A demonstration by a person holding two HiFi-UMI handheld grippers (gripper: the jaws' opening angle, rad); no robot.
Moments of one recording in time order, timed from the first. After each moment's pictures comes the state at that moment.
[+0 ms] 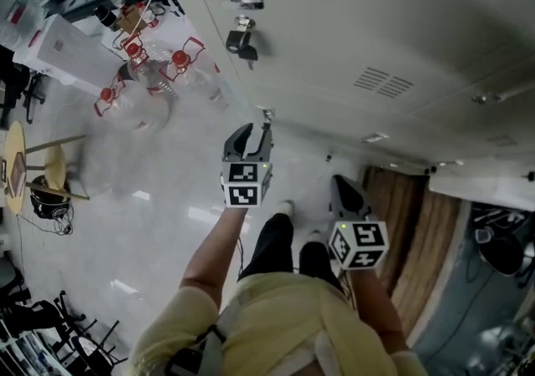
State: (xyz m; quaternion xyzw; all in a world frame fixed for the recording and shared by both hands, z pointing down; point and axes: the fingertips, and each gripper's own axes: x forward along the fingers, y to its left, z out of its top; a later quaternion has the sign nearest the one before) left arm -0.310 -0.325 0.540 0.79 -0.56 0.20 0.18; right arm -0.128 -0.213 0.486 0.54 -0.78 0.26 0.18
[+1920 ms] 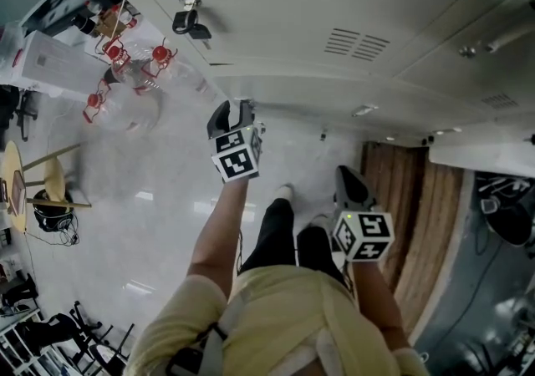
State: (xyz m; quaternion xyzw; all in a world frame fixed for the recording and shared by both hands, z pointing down) left arm -0.329 -0.351 0.554 0.71 -0.64 0.19 0.23; right arm -0.089 -0.181 0.502 0.58 -0.74 0.29 0.17
